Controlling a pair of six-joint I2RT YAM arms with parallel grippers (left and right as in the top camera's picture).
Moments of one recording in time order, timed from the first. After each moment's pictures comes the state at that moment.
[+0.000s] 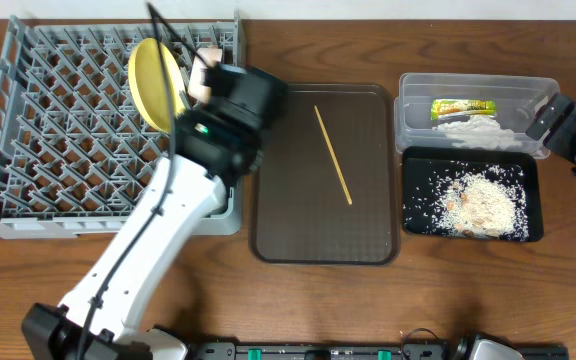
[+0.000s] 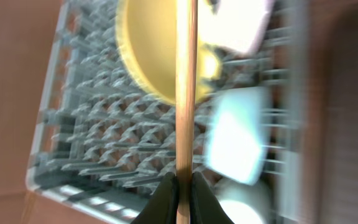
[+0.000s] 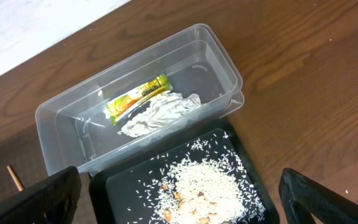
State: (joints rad) left arm -0.46 1.54 1.53 -1.14 -0.69 -0.29; right arm -0.33 1.30 1.41 -0.93 -0.03 0.26
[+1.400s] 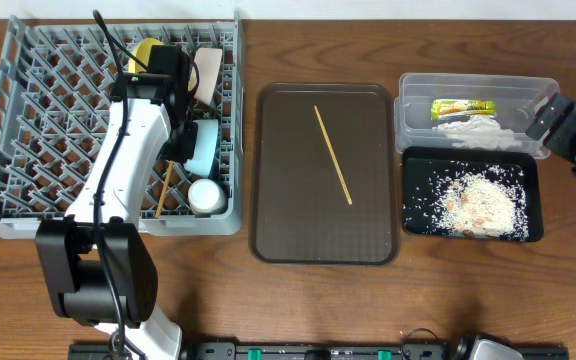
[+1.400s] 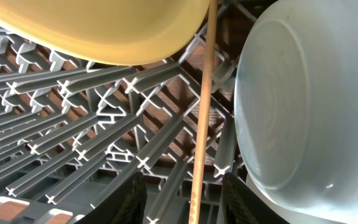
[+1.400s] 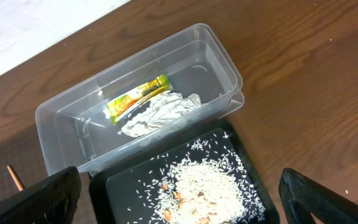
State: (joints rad) left arm -0.06 1.81 1.51 -1.14 -0.29 0.04; right arm -0.33 1.30 1.41 -0.93 -0.03 0.26
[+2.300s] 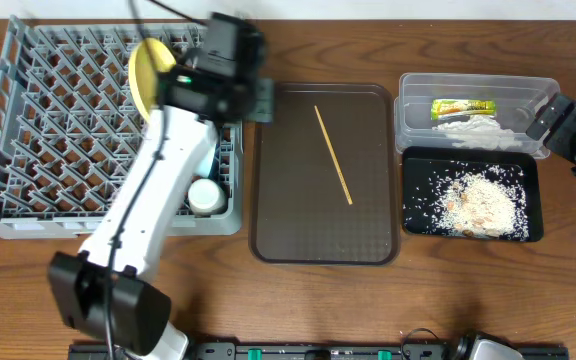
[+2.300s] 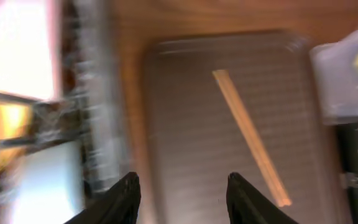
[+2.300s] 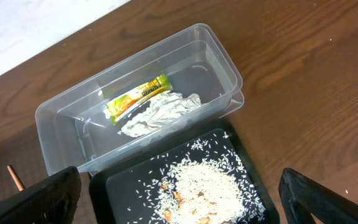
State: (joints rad) left arm -0.36 1.73 1.68 -0.93 0.04 -0.23; right arm -0.33 1.30 1.41 -0.93 -0.03 0.26
